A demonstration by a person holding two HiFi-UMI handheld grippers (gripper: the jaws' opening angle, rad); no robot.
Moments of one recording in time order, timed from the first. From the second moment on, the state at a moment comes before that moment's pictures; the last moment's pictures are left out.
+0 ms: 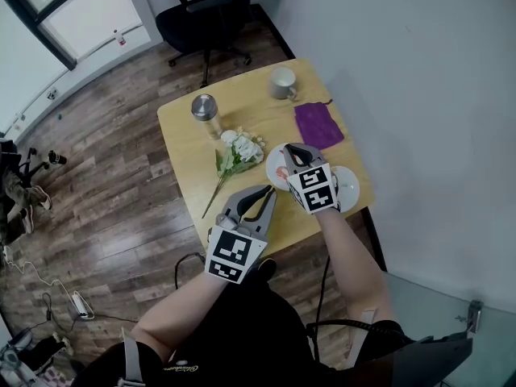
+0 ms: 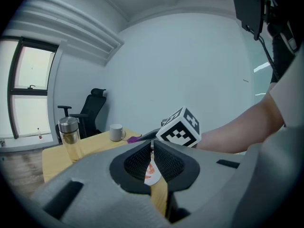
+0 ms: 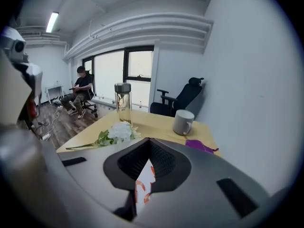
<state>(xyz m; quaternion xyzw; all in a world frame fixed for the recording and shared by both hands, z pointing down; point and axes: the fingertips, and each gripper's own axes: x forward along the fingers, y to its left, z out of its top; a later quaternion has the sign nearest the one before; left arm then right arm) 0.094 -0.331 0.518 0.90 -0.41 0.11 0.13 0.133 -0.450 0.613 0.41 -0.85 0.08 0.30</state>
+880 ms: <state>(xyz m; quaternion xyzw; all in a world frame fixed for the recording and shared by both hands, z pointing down) 0.113 -0.318 0.465 0.91 -0.40 0.07 0.10 0.184 -0.326 0.432 0.52 -0.85 0.07 0.07</state>
